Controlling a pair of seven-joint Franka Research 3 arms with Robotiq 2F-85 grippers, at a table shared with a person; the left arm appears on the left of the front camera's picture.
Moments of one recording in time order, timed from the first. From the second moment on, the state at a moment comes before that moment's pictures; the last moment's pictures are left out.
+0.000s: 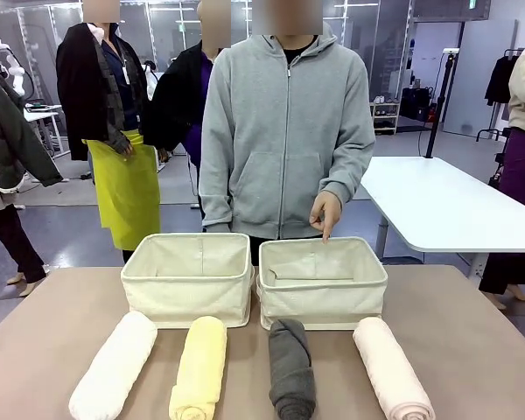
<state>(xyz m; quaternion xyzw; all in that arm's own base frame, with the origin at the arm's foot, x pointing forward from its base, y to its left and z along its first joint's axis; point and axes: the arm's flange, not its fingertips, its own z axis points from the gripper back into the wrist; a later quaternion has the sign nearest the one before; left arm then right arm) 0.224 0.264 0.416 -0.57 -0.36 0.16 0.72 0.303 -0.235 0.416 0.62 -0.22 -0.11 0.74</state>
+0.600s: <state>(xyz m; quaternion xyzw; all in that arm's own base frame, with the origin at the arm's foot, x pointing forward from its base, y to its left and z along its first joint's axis) 0.224 0.264 0.415 -0.57 -0.36 0.17 0.72 0.363 -0.046 0.507 0.43 -0.12 0.04 0.89</state>
